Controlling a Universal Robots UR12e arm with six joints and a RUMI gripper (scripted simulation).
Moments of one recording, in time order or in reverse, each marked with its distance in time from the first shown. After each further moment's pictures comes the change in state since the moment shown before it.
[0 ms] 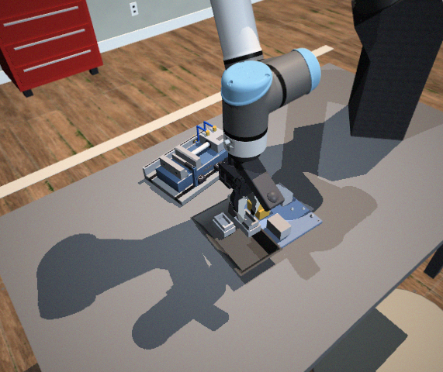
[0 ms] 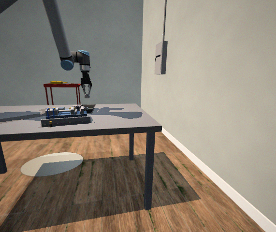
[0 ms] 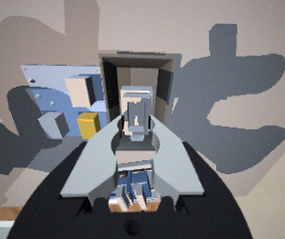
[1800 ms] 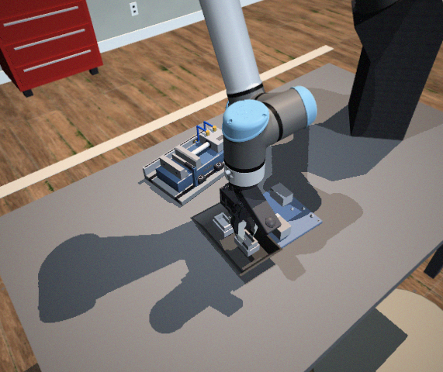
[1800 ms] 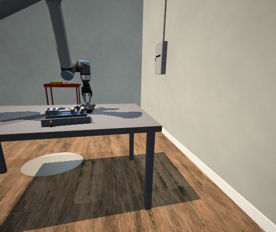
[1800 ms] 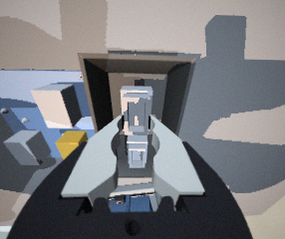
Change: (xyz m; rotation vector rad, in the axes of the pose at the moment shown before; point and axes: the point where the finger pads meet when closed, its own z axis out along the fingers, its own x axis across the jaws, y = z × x) arm -0.001 0.001 0.082 0.000 -0.002 0.001
